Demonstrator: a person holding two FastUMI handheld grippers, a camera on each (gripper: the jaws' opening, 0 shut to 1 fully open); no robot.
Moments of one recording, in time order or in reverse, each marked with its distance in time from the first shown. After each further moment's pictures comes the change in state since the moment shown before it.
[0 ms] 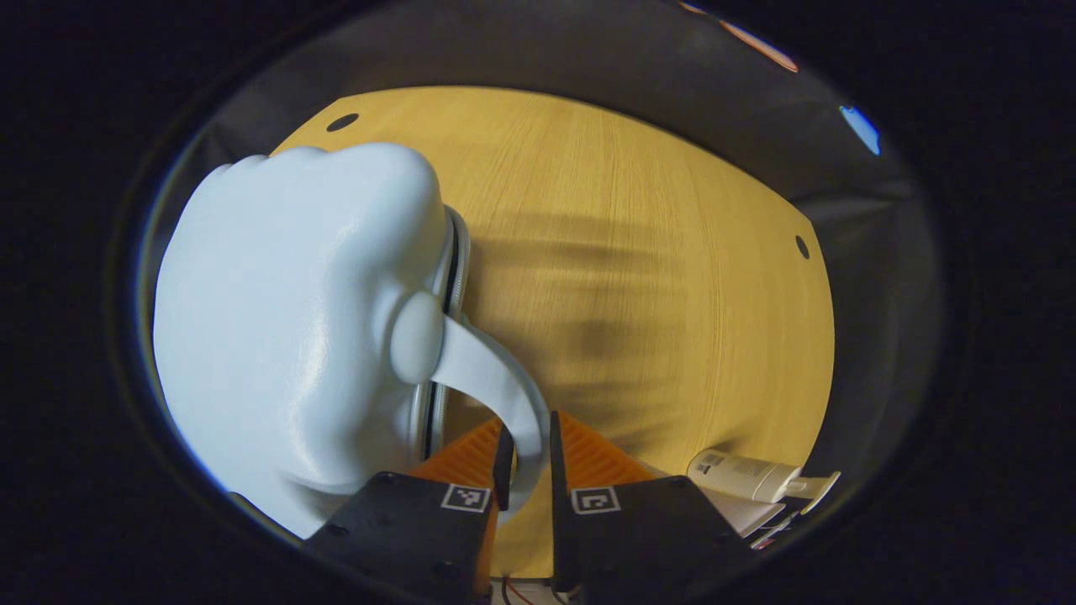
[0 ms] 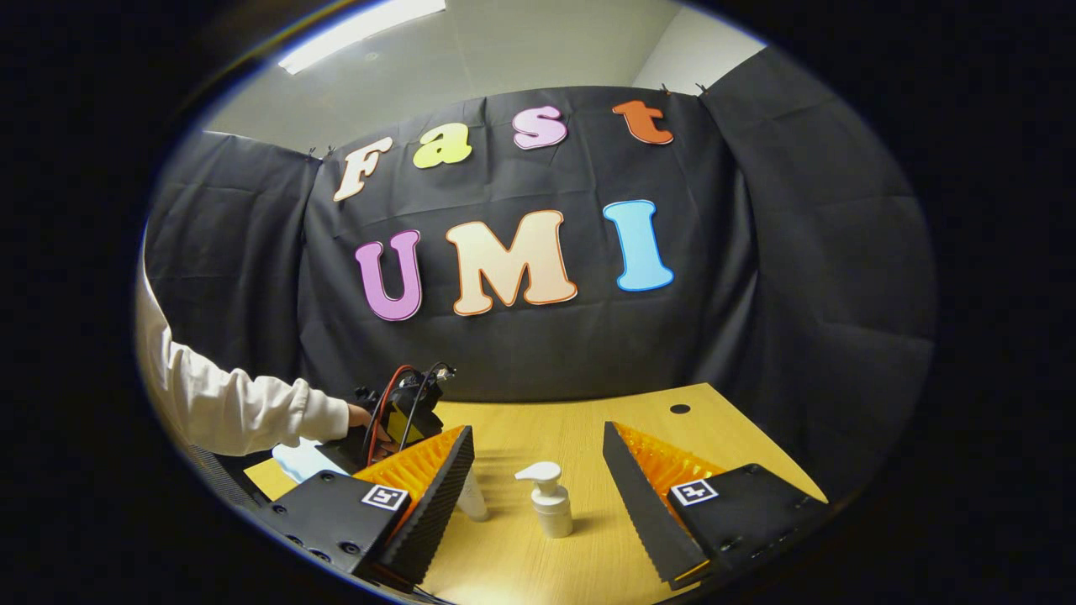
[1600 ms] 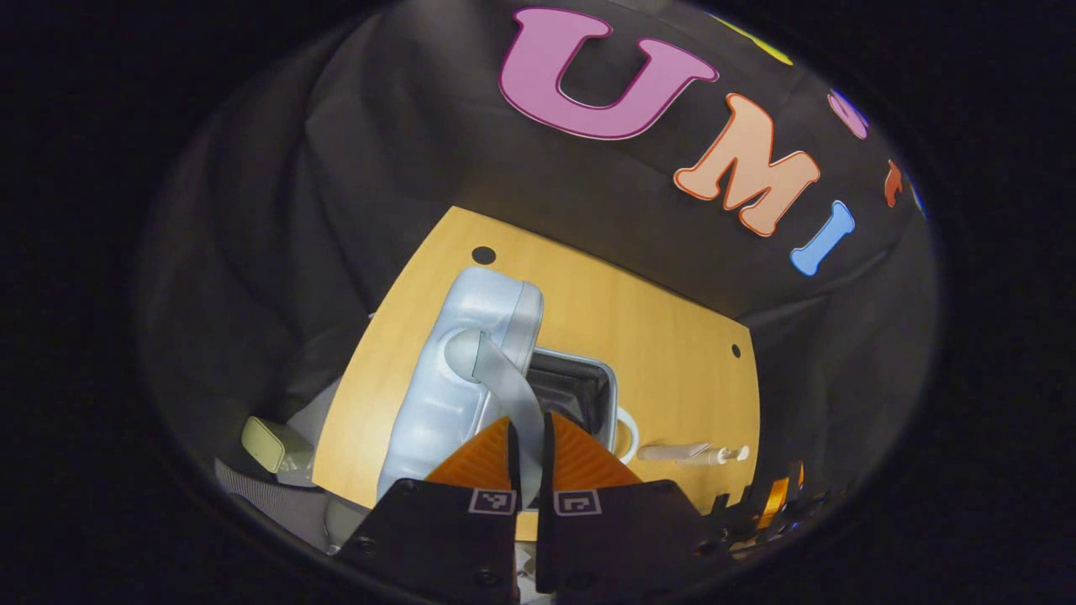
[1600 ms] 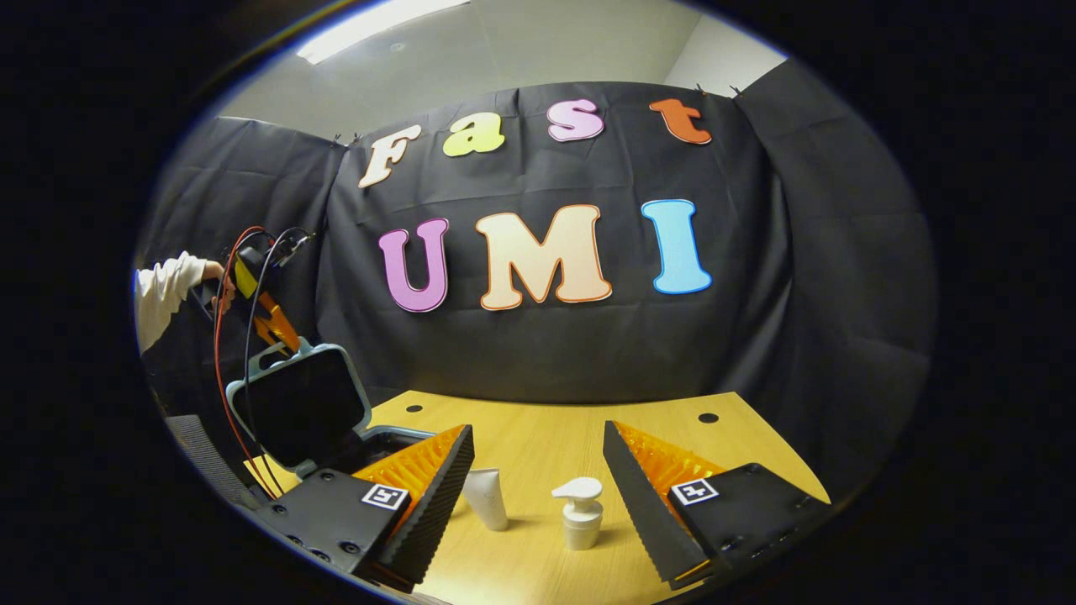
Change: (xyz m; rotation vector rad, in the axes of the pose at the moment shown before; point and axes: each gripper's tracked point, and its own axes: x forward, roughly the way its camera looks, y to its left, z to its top) left arm -0.302 0.227 0.072 -0.051 -0.342 -0.120; right arm 0.036 0.048 -0.001 -0.052 0.010 0.074
